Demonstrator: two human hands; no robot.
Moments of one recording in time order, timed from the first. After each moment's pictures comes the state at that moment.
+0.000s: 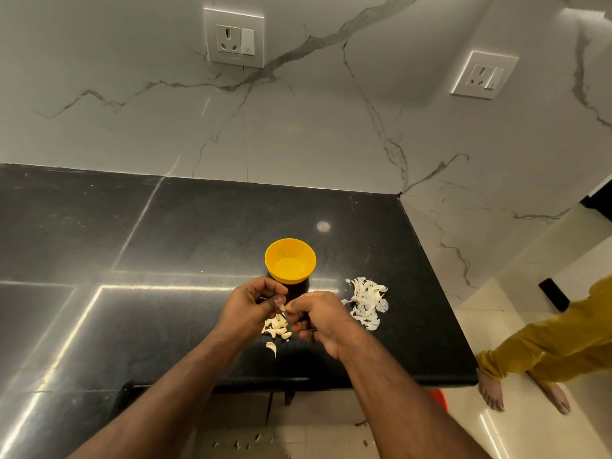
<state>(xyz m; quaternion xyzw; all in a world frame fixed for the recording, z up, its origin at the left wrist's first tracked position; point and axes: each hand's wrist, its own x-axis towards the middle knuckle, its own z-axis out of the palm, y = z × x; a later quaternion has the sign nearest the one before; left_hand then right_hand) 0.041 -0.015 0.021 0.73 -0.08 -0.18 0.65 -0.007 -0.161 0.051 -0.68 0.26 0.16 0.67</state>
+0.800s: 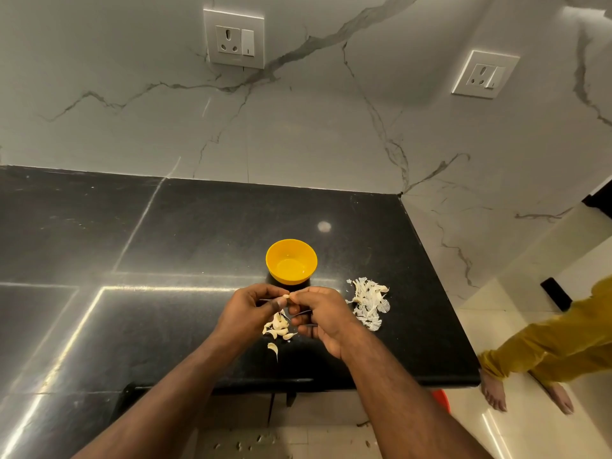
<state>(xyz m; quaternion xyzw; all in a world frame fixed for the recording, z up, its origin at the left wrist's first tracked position) 0.044 -0.009 0.014 0.76 -0.10 -0.18 0.62 -0.006 -0.164 0.051 -0.64 0.25 0.13 0.71</state>
